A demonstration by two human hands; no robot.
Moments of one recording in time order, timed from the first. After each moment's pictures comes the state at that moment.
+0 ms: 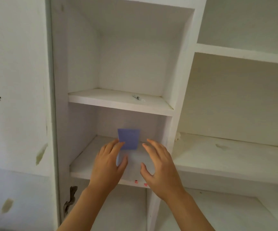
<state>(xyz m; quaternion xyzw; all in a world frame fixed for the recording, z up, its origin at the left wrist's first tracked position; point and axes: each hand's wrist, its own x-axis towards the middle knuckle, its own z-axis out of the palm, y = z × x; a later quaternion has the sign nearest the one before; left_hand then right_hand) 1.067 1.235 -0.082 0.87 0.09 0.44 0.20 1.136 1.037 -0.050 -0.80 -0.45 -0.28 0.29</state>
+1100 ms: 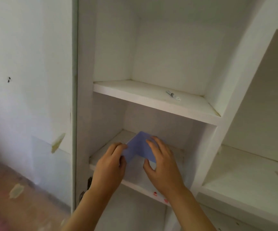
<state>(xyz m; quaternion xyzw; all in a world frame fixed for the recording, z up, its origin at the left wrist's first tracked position) 1.075 1.279 -0.112 0.82 0.17 0.52 0.14 1.212 1.129 -0.077 -0.75 -0.54 -0.18 0.33</state>
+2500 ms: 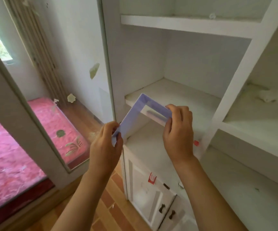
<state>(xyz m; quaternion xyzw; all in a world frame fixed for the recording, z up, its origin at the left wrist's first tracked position) 0.953 1.138 -0.170 0.78 0.36 0.52 0.06 1.159 1.075 -0.131 -0.66 -0.55 -0.20 0.47</state>
